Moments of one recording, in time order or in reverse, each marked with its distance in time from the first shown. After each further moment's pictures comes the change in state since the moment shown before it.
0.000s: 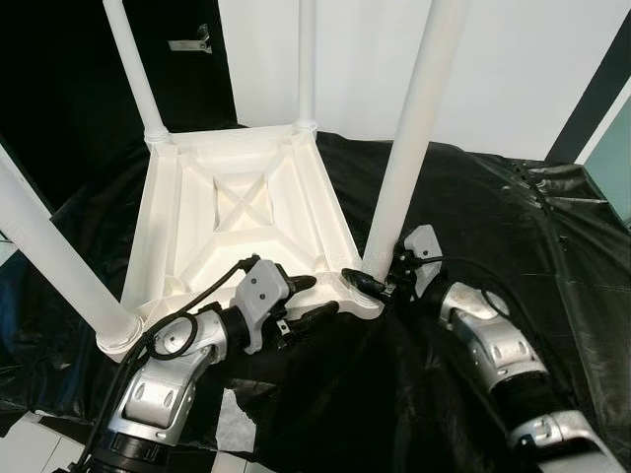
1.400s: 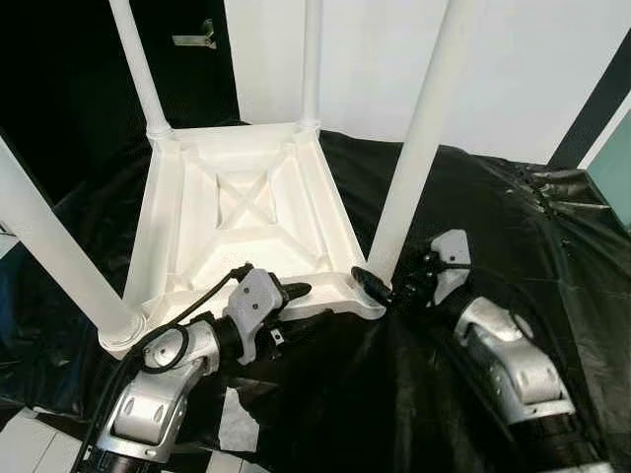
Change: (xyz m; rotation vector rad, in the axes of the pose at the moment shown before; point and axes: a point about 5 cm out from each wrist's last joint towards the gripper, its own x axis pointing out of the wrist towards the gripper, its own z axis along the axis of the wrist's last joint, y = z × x) left arm -0.012 -0.005 0.001 -0.004 0.000 0.021; right arm -0.034 -0.012 0.023 0.045 -0.032 0.032
